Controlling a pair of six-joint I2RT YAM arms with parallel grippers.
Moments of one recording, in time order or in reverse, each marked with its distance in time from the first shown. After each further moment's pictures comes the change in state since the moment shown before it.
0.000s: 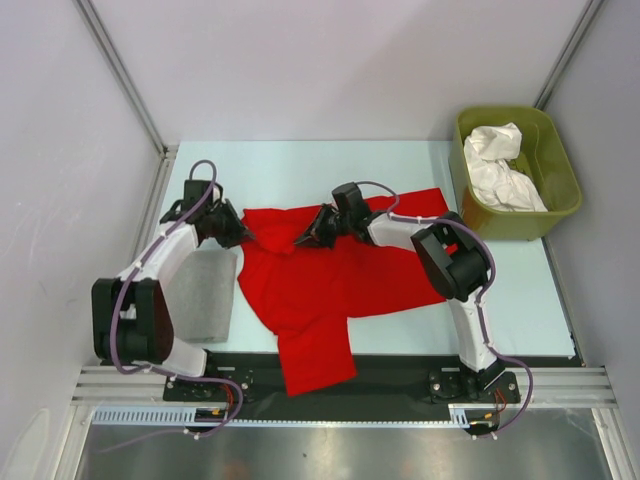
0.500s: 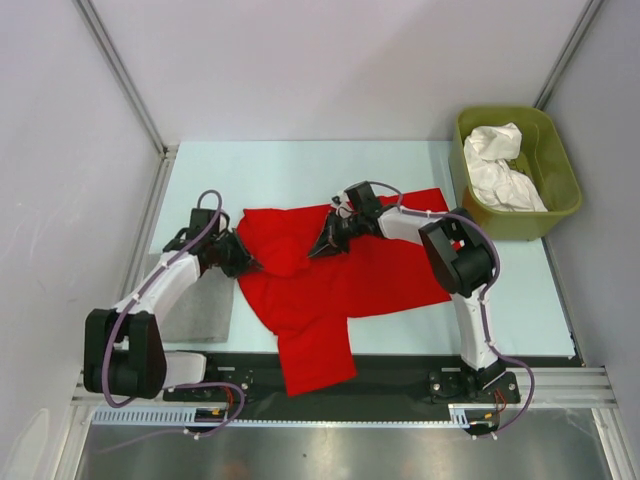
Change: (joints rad) left arm -0.055 -0.208 -0.261 -0.014 0.045 -0.056; right arm -0.089 0.005 0.009 -0.213 -0.348 -0.283
